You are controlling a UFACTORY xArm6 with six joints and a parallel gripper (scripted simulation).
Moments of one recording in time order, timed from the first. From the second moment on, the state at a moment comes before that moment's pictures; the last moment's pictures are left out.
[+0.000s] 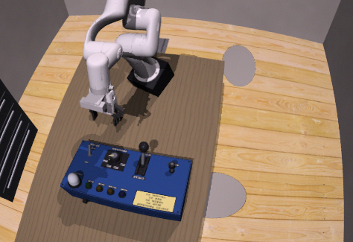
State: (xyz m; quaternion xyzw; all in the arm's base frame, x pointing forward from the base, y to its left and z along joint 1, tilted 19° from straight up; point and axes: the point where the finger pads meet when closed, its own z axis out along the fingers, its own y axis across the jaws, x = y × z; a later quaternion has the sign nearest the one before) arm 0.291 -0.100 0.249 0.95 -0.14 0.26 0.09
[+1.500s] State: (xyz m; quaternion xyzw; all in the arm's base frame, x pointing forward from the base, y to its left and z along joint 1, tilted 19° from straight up) arm 0.359 0.027 0.226 0.95 -0.09 0.30 0.09
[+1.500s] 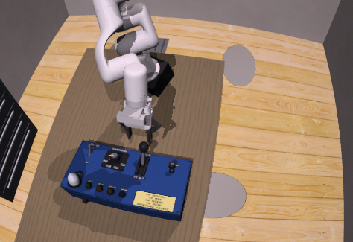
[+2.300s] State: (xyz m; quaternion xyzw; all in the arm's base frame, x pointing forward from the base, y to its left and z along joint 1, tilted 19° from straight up) arm 0.359 0.027 0.226 0.95 -0.09 0.30 0.09
